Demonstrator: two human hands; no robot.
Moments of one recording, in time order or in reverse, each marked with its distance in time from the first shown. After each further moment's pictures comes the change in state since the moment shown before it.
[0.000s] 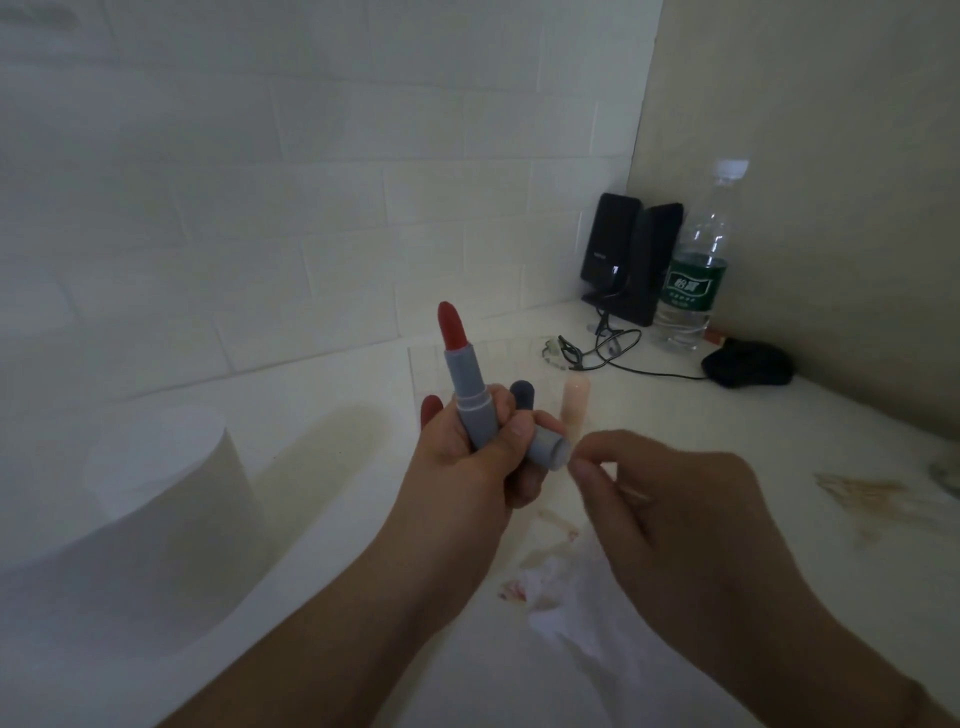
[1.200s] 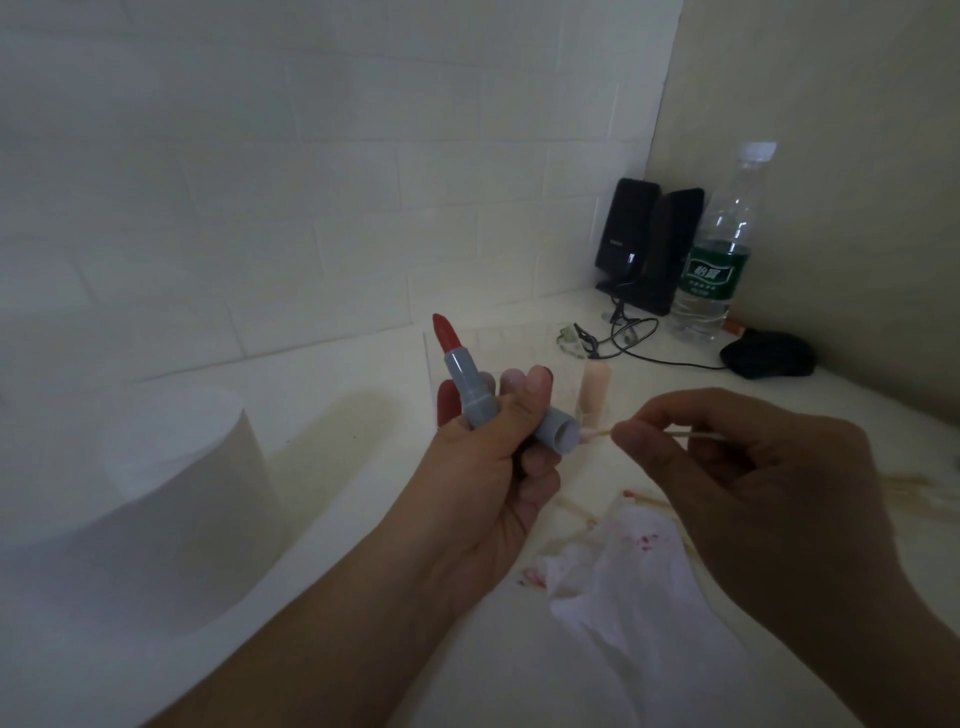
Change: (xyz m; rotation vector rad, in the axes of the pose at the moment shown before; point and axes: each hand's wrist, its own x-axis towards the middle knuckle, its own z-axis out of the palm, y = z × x) left_hand 0.009 -0.002 -0.003 -0.458 -0.045 -0.288; right_hand 0.004 -0.002 -0.015 0.175 0.158 0.017
